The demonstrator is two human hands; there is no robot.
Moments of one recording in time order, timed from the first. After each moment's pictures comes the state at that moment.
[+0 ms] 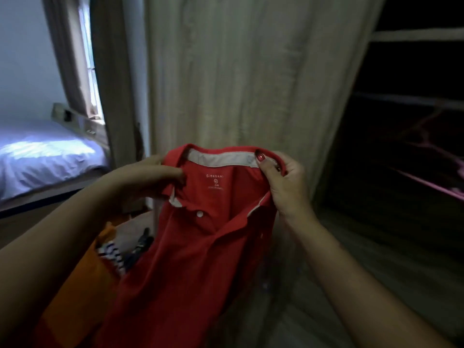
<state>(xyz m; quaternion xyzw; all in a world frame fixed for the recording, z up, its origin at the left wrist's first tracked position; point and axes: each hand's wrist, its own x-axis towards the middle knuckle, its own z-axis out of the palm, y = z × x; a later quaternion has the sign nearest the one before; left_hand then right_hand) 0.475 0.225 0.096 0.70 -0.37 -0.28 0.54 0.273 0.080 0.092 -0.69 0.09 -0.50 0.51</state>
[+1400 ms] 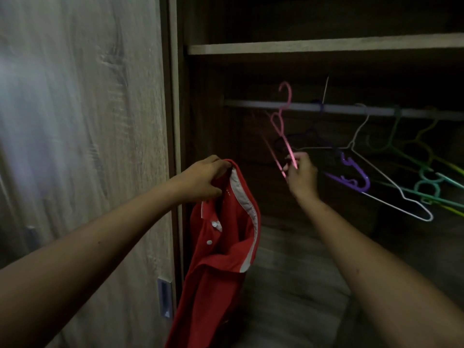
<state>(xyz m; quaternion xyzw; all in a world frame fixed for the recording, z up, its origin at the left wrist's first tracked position) 0.235 -0.028 0.138 0.65 -0.73 0.04 0.20 0.041 -0.189 0.097 -0.66 0.45 -0.56 0.22</state>
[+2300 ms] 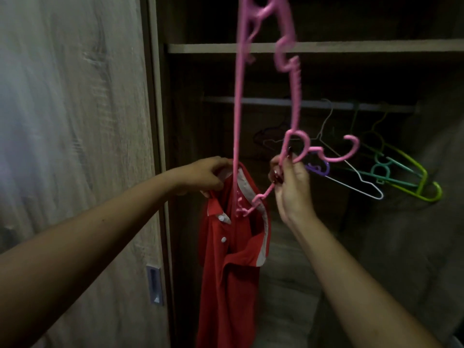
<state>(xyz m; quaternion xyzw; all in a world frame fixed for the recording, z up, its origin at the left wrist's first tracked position) 0.191 -0.010 0.144 0.62 -0.70 -0.24 0.26 0.008 -0.066 0.093 -0.55 0.17 -0.66 0.48</state>
